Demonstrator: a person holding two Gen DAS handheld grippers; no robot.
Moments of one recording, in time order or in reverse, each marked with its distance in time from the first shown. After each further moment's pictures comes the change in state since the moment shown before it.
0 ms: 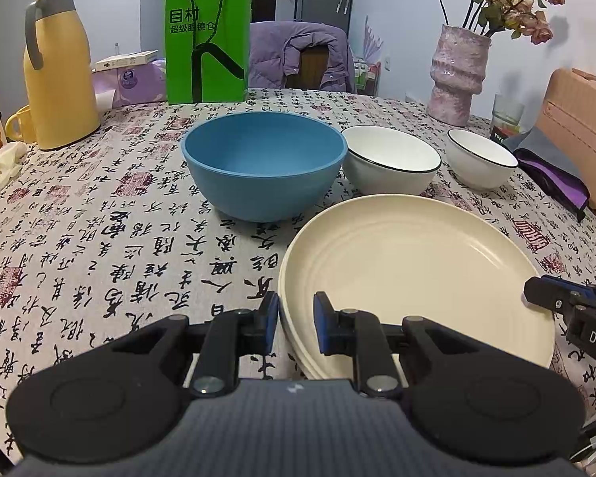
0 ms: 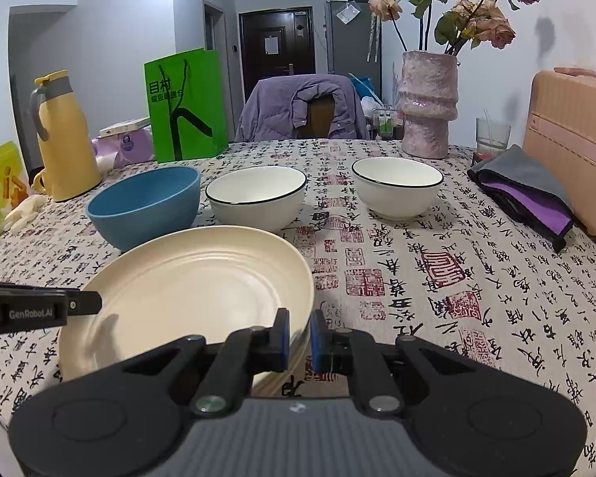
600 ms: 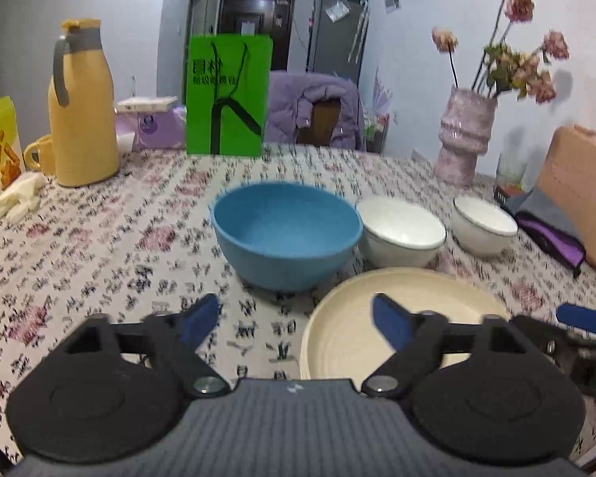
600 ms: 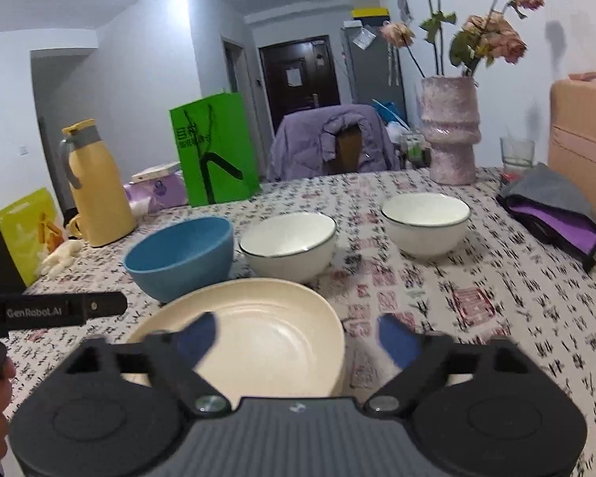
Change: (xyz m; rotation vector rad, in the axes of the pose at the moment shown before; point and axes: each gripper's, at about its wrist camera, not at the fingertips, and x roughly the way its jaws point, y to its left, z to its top) left arm -0.029 0.016 0.024 -0.056 -0.168 0.010; right arm -0.008 -0.006 0.019 0.047 -0.108 0.135
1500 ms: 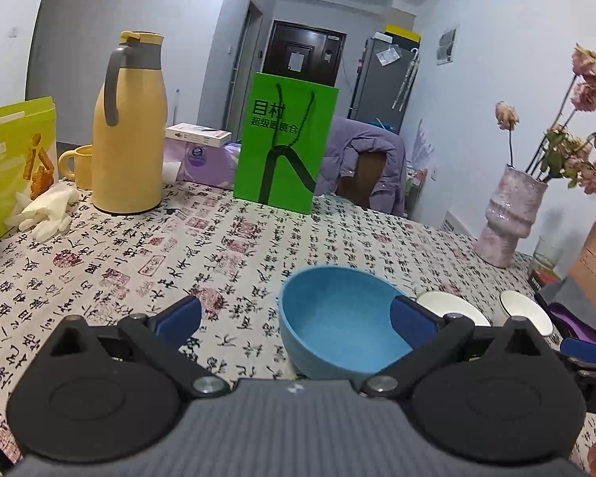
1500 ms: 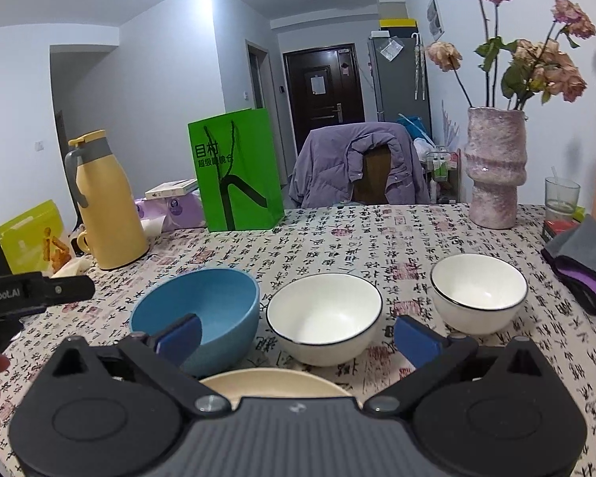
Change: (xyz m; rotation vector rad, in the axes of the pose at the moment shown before) left arm 0.017 0.057 0.055 -0.155 -0.095 0.062; right arm 0.060 0.025 0.067 -0.052 -0.013 0.042
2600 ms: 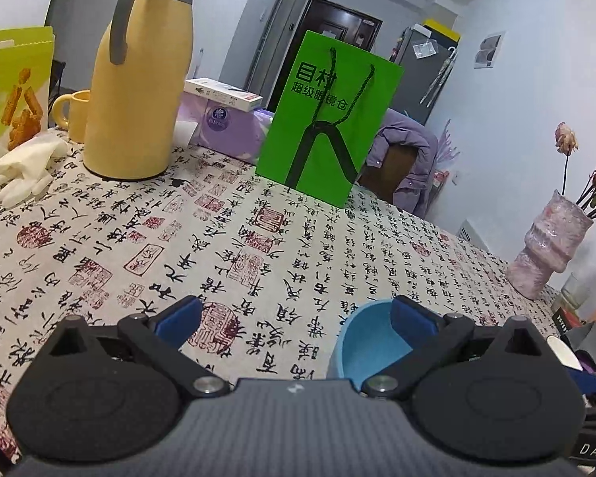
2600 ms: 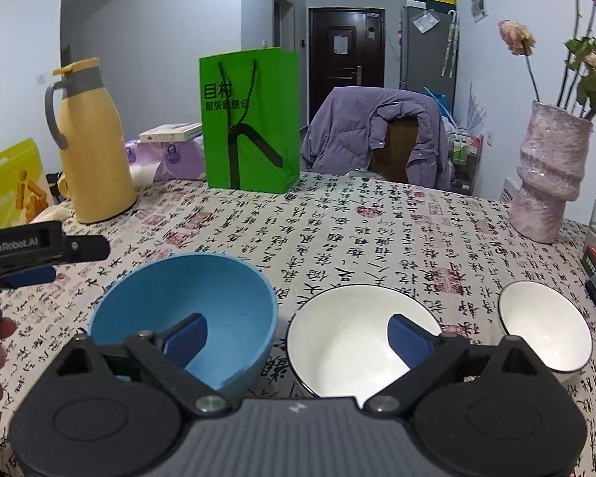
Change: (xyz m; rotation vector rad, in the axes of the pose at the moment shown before) left arm 0.102 0.051 0.019 -0.140 0.071 -0.002; right arm 0.103 0.040 0.027 -0.141 0.152 -0.026
